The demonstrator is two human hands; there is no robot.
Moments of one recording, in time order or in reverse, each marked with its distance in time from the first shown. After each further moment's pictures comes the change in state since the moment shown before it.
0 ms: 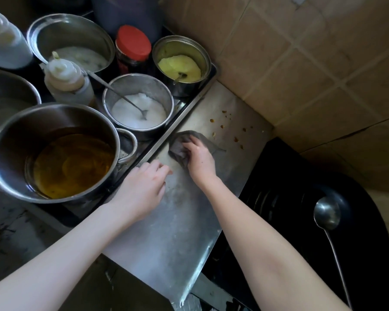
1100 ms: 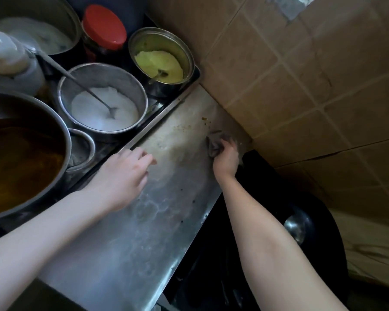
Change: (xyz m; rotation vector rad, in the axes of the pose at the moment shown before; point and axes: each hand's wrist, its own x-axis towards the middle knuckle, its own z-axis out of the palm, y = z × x) left_hand 0.055 0.006 0.004 -0.082 0.047 -0.024; right_hand 0.049 0.115 -0.064 -0.035 0.247 0.411
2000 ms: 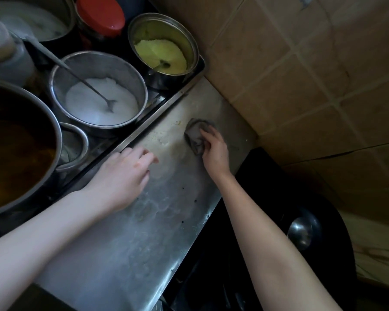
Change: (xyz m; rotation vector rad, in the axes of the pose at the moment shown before) left_hand 0.006 0.006 0.008 -0.043 -0.075 -0.080; right_hand -0.006 -0.015 0.019 0.161 -0.129 -0.358
